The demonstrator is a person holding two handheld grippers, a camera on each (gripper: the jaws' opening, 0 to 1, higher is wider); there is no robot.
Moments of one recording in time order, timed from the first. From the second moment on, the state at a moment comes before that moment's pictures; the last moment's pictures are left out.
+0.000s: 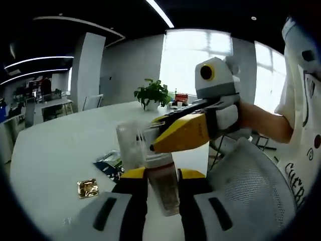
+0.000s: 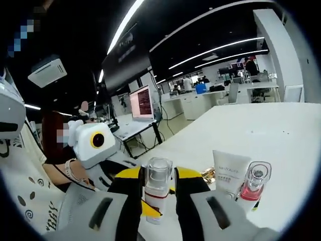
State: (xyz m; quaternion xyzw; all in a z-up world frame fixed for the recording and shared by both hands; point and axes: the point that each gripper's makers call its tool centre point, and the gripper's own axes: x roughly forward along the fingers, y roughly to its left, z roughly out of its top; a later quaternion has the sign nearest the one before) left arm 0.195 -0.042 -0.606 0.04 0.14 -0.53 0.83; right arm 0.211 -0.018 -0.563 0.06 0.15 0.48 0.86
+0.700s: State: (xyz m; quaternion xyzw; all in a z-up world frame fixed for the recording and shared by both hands) left arm 0.188 -0.065 -0.635 0.11 0.16 -0.55 0.81; right arm 0.202 -0.027 -0.587 0.01 0.13 0.48 0.87
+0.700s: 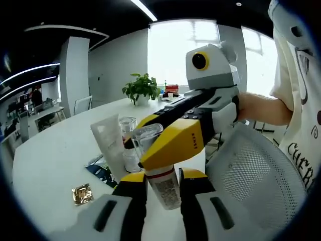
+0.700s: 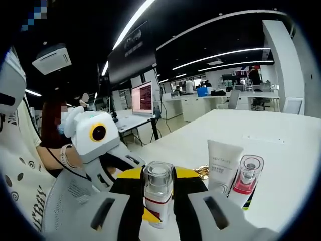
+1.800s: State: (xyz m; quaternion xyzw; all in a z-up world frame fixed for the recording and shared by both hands) left arm 0.214 -0.054 -0.705 0.19 0.22 -0.55 0.78; right arm 0.217 -0.021 -0.649 -0.08 0.20 0.46 0.86
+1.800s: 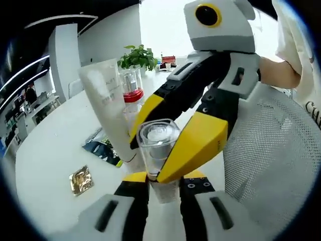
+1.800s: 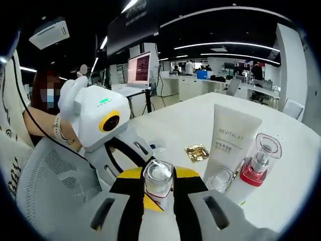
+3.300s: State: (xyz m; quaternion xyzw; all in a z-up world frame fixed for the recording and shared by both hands) left arm 0.221 -0.026 -0.716 0.23 0.24 -0.51 0.79; right arm 0.209 -0.034 -0.662 -0.11 0.23 0.47 0.84
